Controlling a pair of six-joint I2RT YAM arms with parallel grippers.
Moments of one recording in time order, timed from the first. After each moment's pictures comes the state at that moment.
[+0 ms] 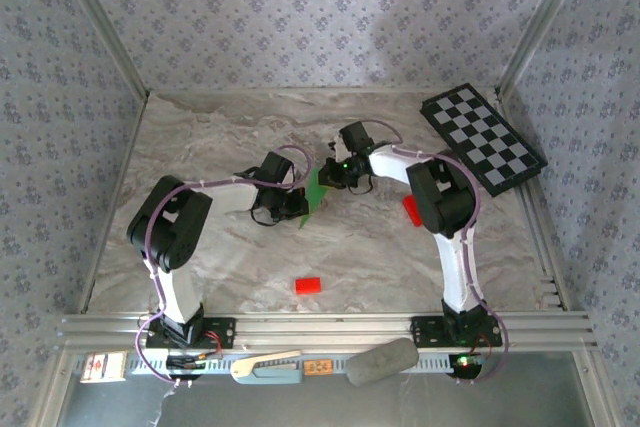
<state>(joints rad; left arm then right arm) -0.56 1.83 0.98 -0.25 0.39 -0.68 0.47 2.17 1.45 -0.31 -0.54 0.51</state>
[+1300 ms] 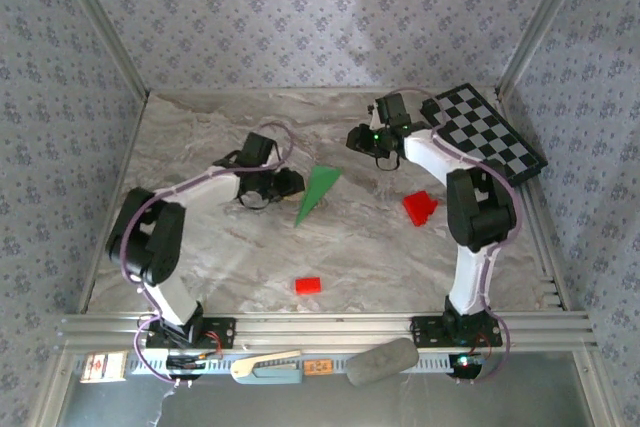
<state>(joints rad) -0.45 1.65 1.05 -0.32 0.44 -0.70 0.34 1.92 1.43 -0.37 -0.30 0.52</state>
